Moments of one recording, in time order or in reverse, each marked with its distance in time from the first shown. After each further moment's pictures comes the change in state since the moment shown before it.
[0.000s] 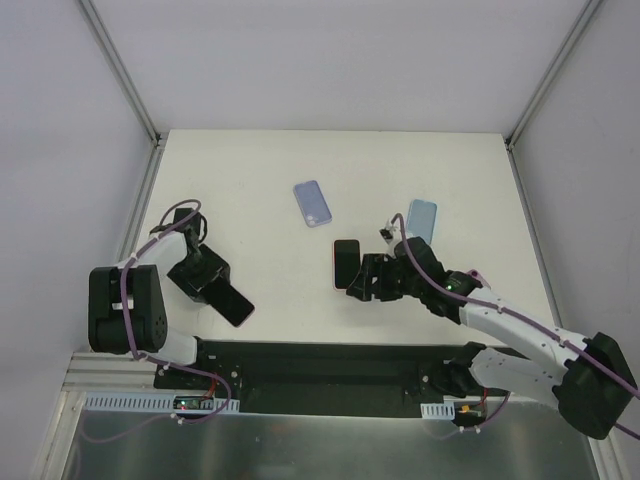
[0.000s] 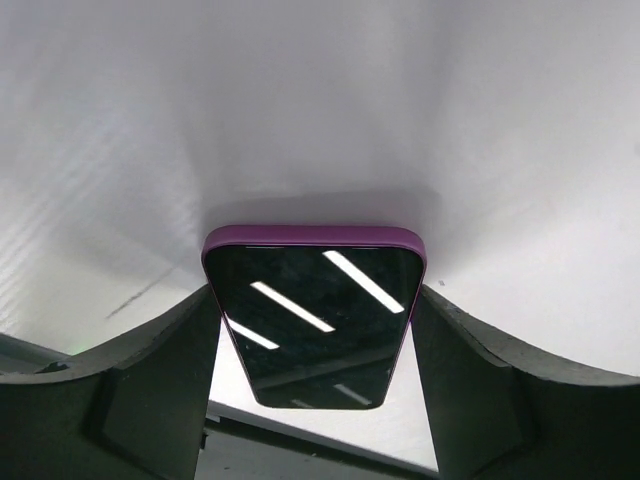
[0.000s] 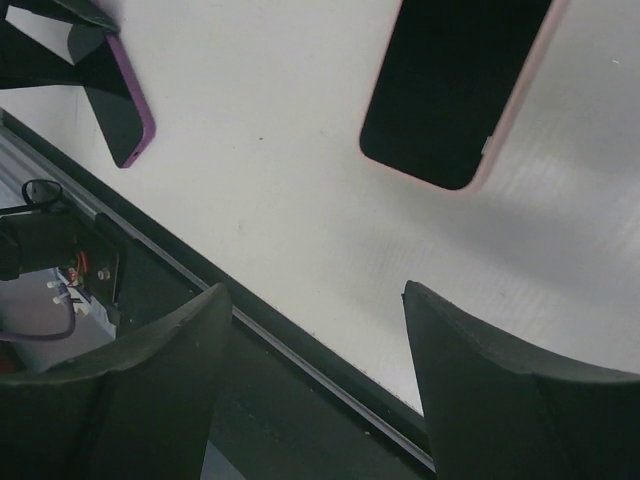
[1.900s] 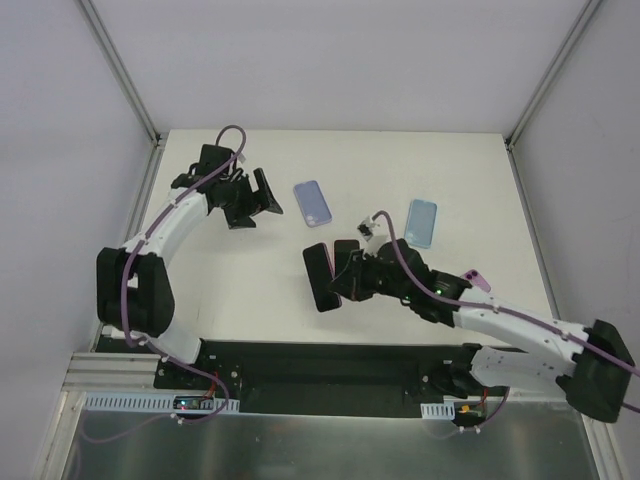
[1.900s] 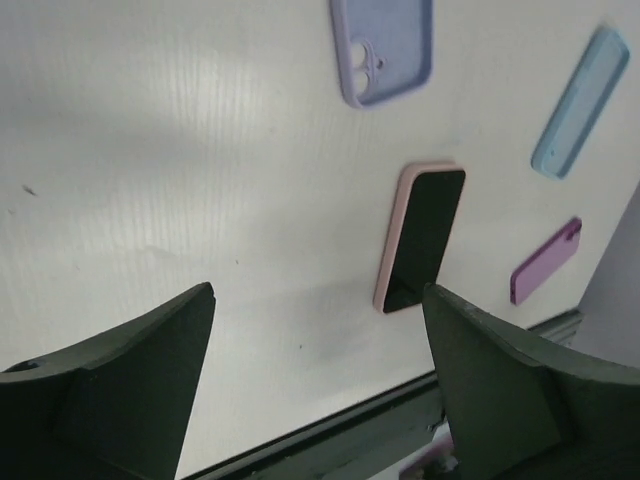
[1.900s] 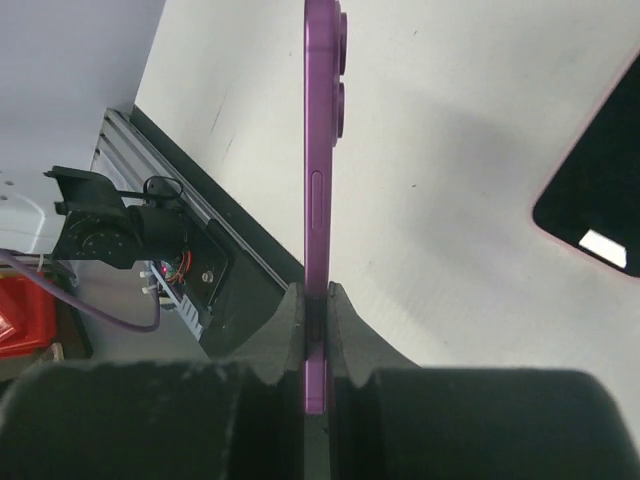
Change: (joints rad) left arm -0.262 0.059 0.441 0.148 0.409 0.267; right arm 0.220 0.155 0.119 0.232 0.034 0.086
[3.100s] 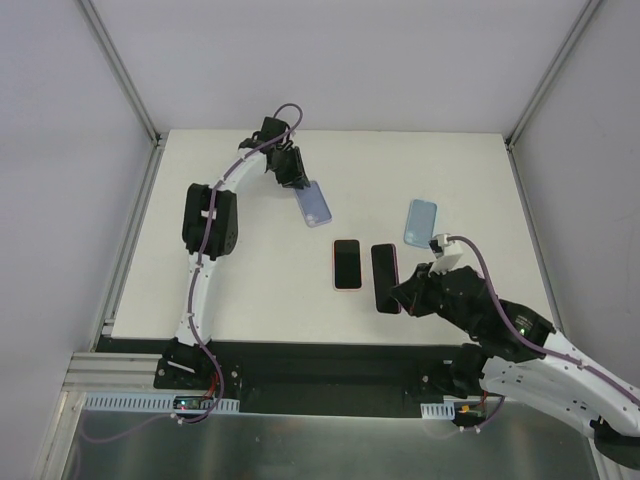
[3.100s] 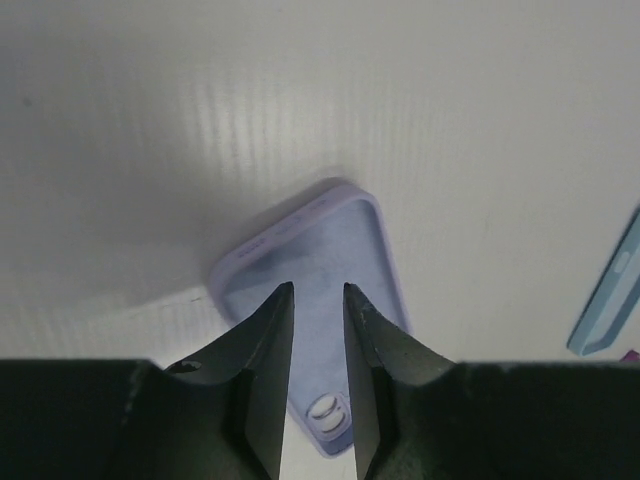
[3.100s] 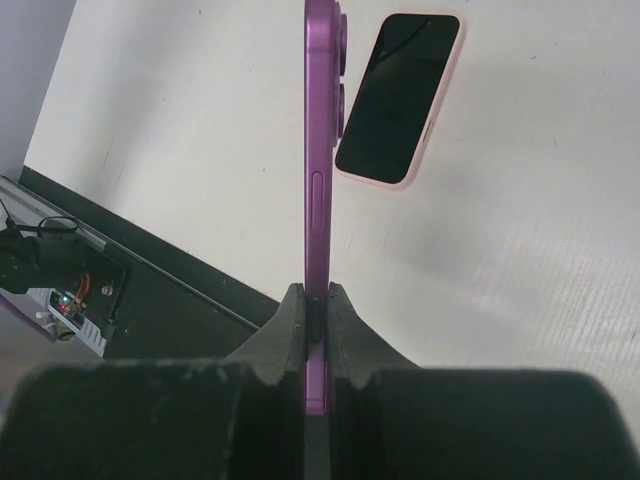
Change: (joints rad) left arm -0.106 0.937 0.935 0.011 -0.038 0.060; right arm 0.019 -0.629 -0.018 -0.608 0.379 -0.077
